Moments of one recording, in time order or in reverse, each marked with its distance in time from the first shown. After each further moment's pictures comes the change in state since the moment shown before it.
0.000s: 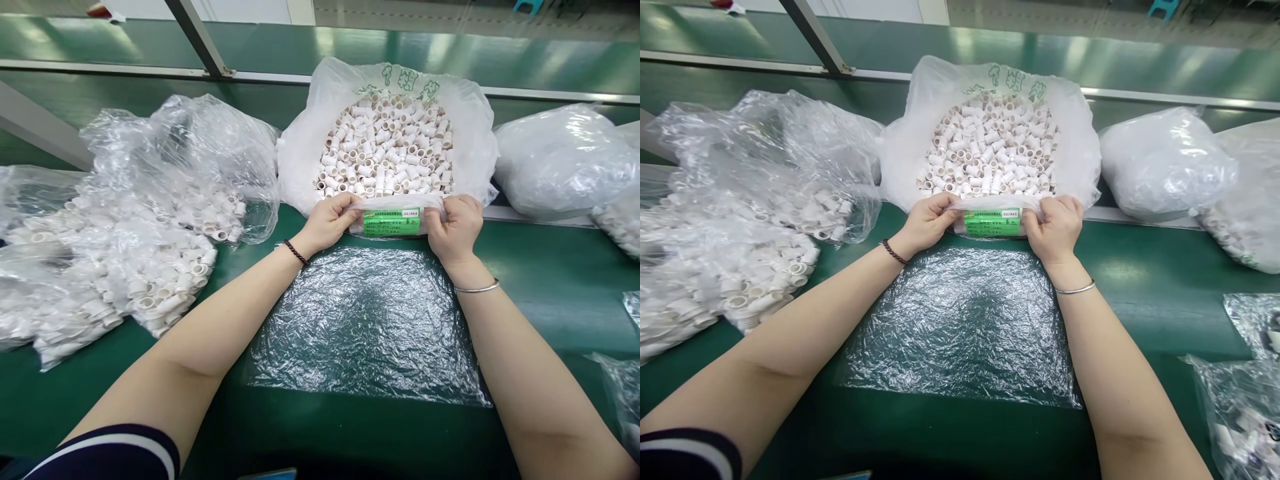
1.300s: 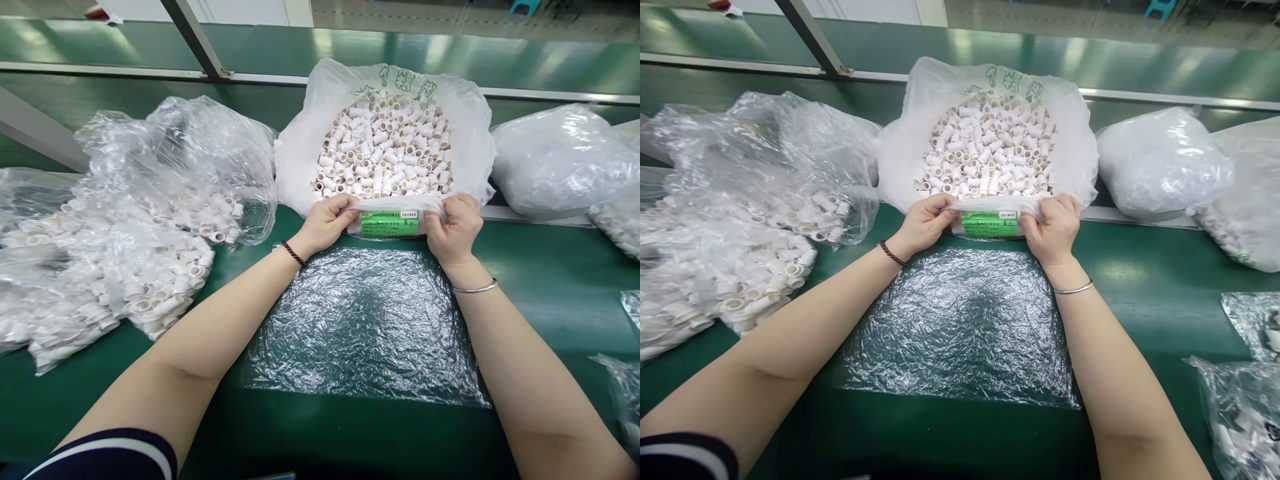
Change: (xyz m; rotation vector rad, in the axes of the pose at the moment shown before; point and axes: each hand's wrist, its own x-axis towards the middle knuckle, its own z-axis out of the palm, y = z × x) left_hand 0.000 0.001 -0.001 -0.005 0.004 0.002; right_hand -0.003 0.005 0.002 0.063 0.021 -0.023
